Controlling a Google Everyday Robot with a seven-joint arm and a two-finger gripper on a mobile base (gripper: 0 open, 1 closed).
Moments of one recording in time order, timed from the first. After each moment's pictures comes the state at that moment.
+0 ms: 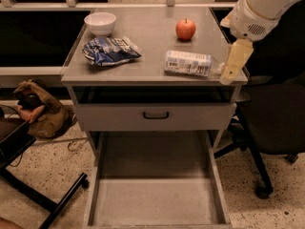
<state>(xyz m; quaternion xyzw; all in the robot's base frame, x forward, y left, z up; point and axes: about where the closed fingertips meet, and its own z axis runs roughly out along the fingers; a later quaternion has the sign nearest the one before) 0.606 -0.195 0.943 -0.64 0.74 -0.04 0.21</state>
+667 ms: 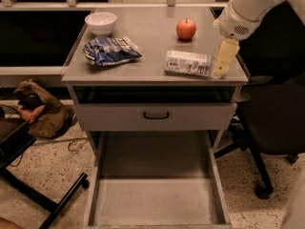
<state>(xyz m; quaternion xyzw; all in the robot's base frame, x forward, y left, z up) 0.664 -0.192 0.917 -0.64 0.74 -0.04 0.21</state>
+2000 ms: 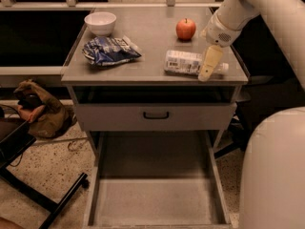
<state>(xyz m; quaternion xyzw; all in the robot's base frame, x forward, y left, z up) 0.706 -0.173 0.869 -0.64 0.74 0.02 0.21</state>
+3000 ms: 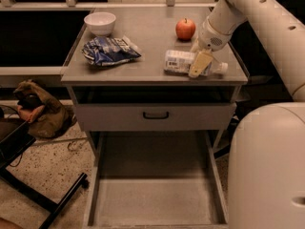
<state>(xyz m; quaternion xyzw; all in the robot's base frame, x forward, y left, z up) 0.719 -0.153 0.845 -0.65 0.73 0.04 0.20</state>
